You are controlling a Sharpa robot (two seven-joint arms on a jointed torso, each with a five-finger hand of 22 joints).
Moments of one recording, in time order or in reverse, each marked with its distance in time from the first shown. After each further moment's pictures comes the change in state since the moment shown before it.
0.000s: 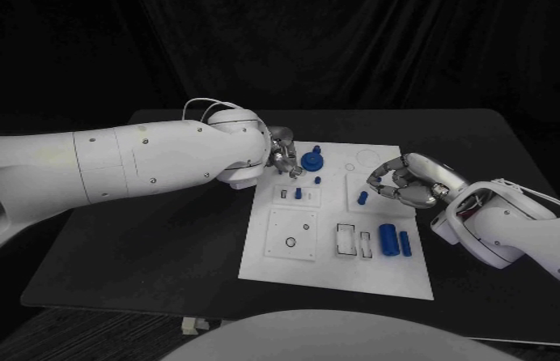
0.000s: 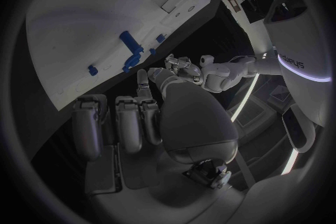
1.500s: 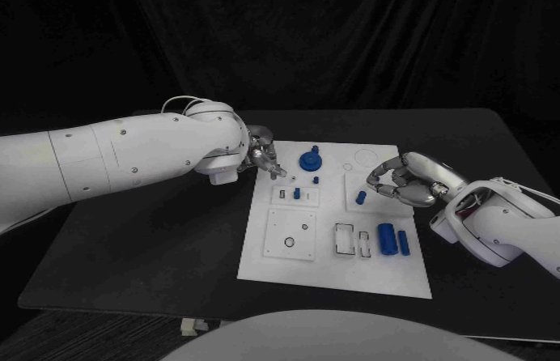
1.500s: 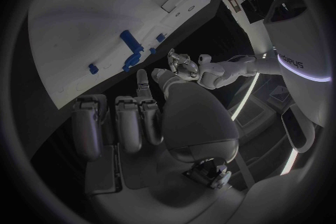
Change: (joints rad) left arm 0.003 -0.054 0.000 -0.067 0.089 0.084 0.058; left_hand -0.004 -0.045 0.099 0.007 -0.150 0.068 0.026 -0.109 -0.294 0.000 0.025 0.000 0.000 0.002 0.016 0.000 0.000 0.000 0.000 0.015 0.027 0.000; right arm 0.000 -0.007 0.000 0.001 0.000 -0.004 0.006; right_hand -0.038 0.004 -0.008 0.039 -0.070 0.004 0.004 0.000 0.003 -0.001 -0.001 0.000 0.000 -0.004 0.004 0.000 0.000 0.000 0.001 0.001 0.000 -0.001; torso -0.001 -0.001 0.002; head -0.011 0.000
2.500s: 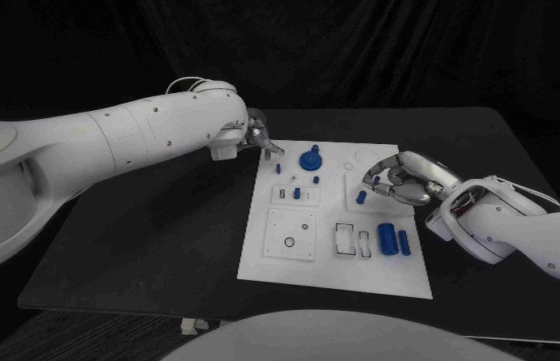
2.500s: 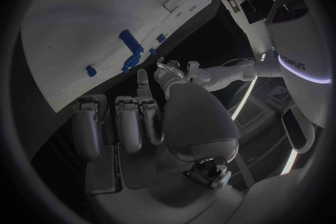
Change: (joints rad) left arm 0.004 0.168 0.000 -0.356 0.002 0.124 0.064; left_hand -0.113 0.039 -0.126 0.004 -0.069 -0.024 -0.019 0.109 0.108 0.000 -0.020 0.000 0.000 -0.002 -0.013 0.000 0.000 0.000 -0.002 -0.010 0.000 0.000; right arm 0.000 0.029 0.000 -0.023 0.000 0.002 0.007; right_hand -0.014 0.007 -0.008 0.030 -0.062 0.004 -0.004 0.000 0.000 0.000 0.000 0.000 0.000 0.000 0.000 0.000 0.000 0.000 0.000 0.000 0.009 0.000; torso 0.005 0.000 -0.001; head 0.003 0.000
